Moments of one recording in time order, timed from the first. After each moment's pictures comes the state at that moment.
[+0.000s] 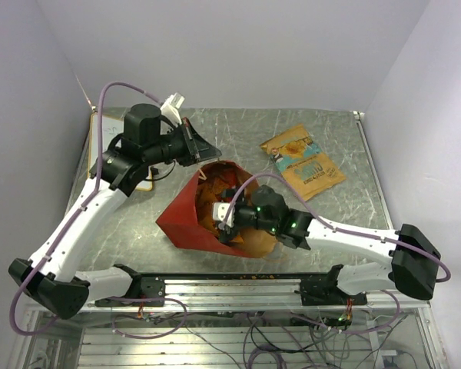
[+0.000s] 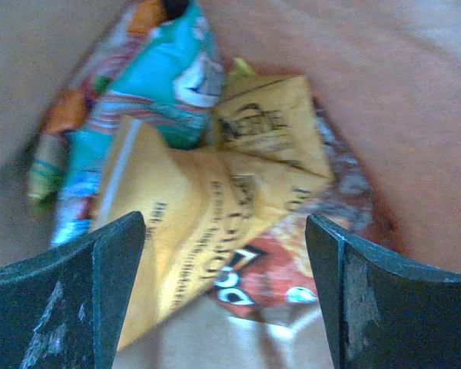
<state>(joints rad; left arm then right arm) -0.51 1.22 1.40 -0.52 0.45 -0.85 1.01 1.28 0.77 0.17 -0.19 -0.72</state>
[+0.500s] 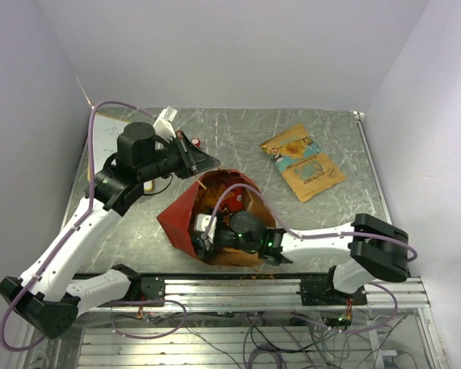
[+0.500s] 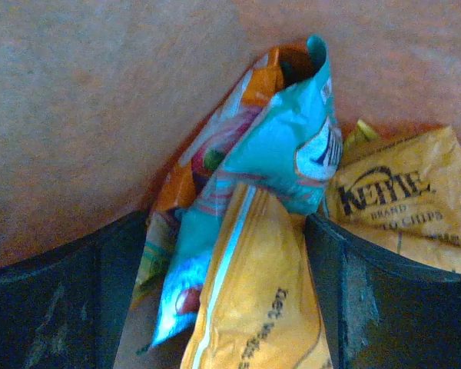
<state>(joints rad) -0.53 1.07 1.23 -0.43 0.42 -0.92 1.24 1.48 0.66 0.56 -0.09 -0.33</state>
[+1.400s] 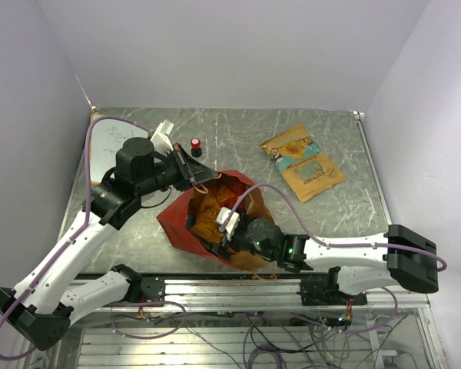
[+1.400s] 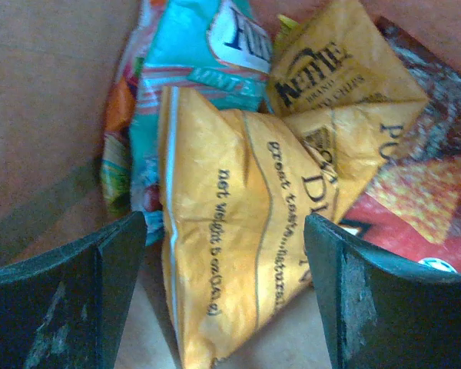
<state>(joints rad) -0.58 0.97 1.11 -0.40 0.35 -1.00 1.27 1.27 0.56 0.40 0.21 -0.15</state>
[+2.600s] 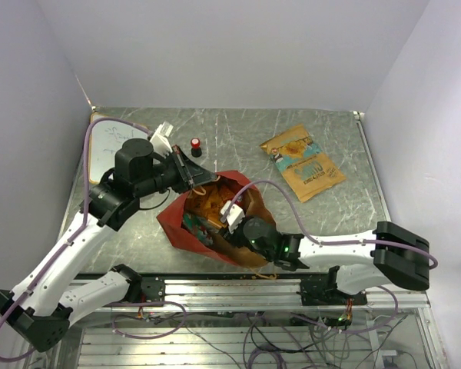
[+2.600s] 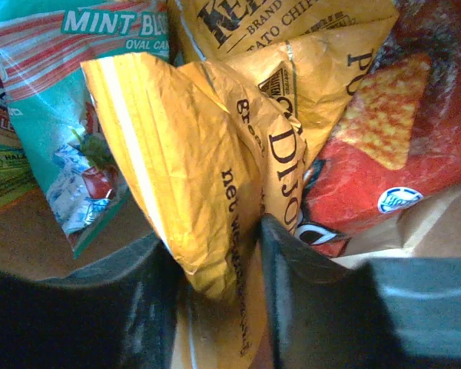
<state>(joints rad) -0.59 0.95 1.11 -0.45 0.34 -0.99 1.23 1.34 0.53 0.43 0.37 -0.07</state>
